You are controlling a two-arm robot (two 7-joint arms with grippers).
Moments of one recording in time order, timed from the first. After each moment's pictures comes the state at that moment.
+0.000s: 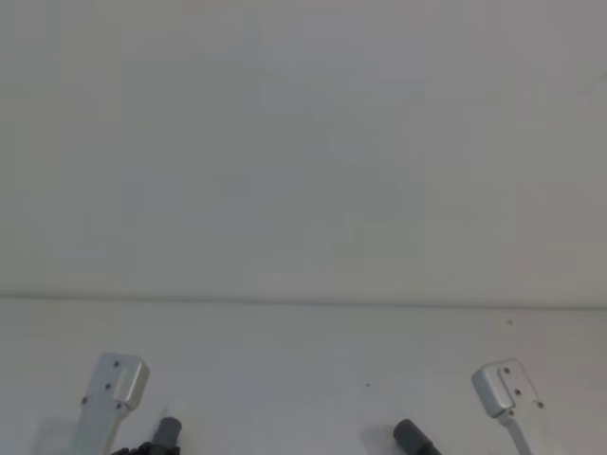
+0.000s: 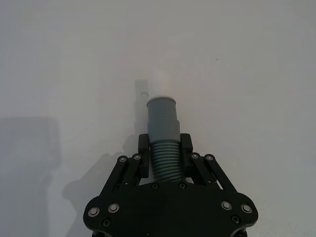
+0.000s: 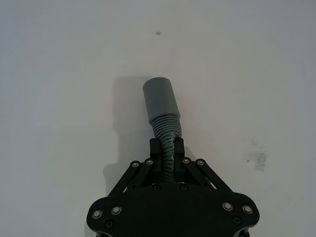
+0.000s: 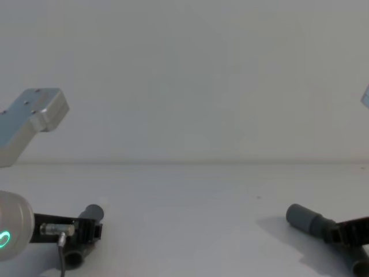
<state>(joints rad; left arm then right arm) -0.08 0.21 0.26 -1.79 -0.31 0.72 0.11 0.10 0.32 -0.27 -1.80 0.27 0.81 0.12</state>
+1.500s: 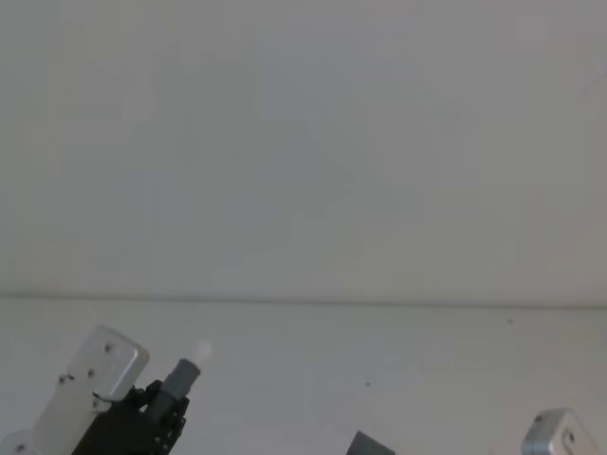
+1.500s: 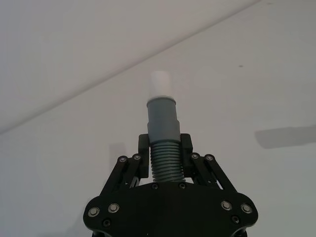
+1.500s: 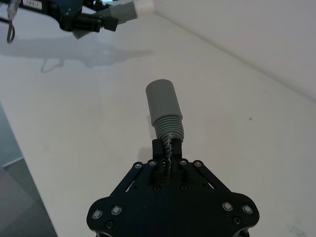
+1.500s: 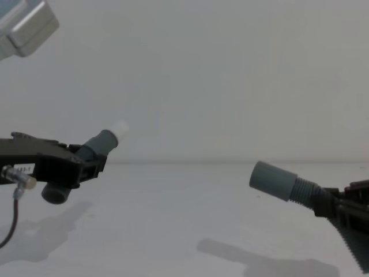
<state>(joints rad) -0.04 0.48 0.28 -1.96 -0.21 0.47 -0.13 -0.05 0.62 -0.25 -1.91 0.32 0.22 0.57</state>
